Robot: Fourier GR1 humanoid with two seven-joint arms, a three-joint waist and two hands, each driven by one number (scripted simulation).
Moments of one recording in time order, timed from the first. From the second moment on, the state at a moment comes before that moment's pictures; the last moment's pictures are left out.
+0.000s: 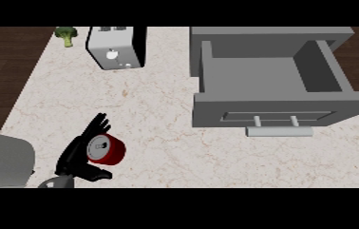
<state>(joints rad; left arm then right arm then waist) -0.16 0.17 0.22 -0.77 0.04 -0.51 -0.42 0.41 -0.06 -0.76 -2.22 -0.54 0.53 0.23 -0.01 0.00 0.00</state>
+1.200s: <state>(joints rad) -0.25 0.03 0.27 -0.91 0.24 -0.35 -0.31 0.43 -0.01 -0.76 -2.23 -0.57 0.55 0.25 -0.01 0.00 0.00</state>
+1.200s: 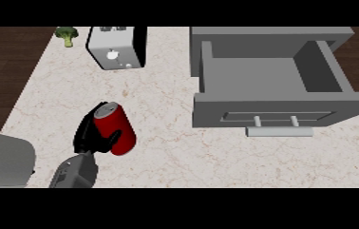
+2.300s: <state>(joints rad) -0.44 0.01 -0.03 -1.42 0.27 0.24 0.05 0.50 -0.01 -0.72 -2.31 -0.59 0.49 0.24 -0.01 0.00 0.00</state>
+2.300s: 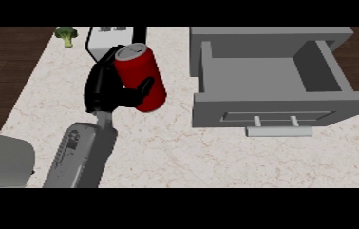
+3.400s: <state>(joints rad) -0.98 0.00 -0.14 -1.14 0.28 0.53 0.17 0.43 -0.01 -0.69 -2.28 -0.54 0.48 0.25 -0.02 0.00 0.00</state>
